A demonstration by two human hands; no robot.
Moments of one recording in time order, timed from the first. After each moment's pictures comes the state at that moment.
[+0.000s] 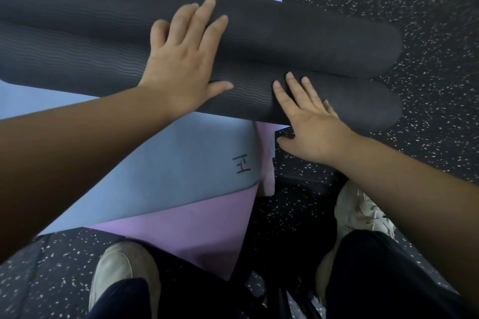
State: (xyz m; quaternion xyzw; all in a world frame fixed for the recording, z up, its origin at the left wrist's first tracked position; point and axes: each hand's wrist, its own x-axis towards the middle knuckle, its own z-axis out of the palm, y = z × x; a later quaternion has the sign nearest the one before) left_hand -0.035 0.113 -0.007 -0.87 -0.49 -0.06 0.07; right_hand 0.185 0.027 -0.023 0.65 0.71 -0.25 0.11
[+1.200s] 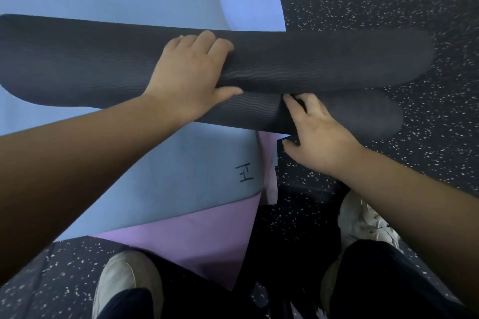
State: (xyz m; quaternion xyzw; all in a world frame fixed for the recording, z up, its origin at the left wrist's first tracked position) left_hand -0.028 0.117 0.009 -0.87 -0.48 -0.09 0.00; right_hand 0.185 0.025 -0.023 0.67 0.71 -0.22 0.03
